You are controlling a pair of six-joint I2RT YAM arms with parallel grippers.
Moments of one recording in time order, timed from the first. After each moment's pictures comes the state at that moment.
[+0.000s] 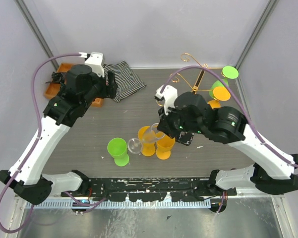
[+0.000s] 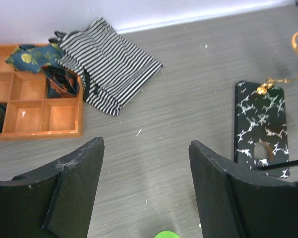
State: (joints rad) left arm -0.56 1.23 1.53 -0.69 -0.23 -0.15; right arm 1.09 1.24 1.71 -1.12 0.10 0.25
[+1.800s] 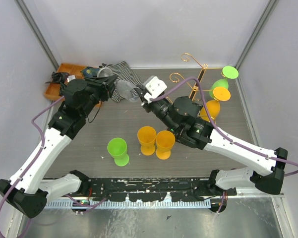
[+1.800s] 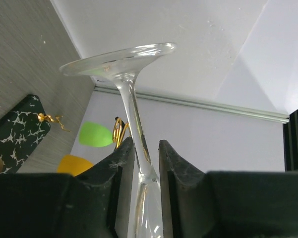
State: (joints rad) left arm -0.51 1.07 1.19 -0.29 -0.19 -1.63; right arm 1.09 1.22 1.27 0.17 0.32 -0.33
